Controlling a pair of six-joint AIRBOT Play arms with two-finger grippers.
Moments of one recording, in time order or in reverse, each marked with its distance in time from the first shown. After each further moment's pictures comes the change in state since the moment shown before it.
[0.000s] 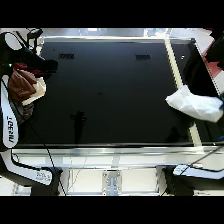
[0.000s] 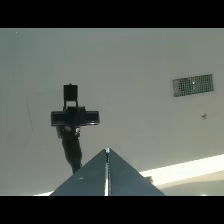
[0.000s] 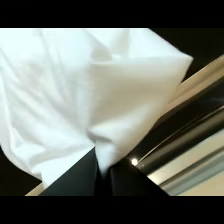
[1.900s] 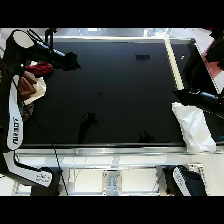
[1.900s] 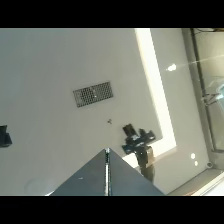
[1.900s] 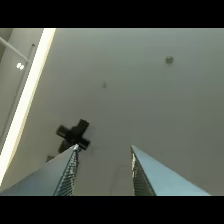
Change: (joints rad) left arm -0.117 -0.002 0.000 -0.369 0.048 -0.079; right arm 0.432 0.687 -0.434 0.745 -0.243 -0.439
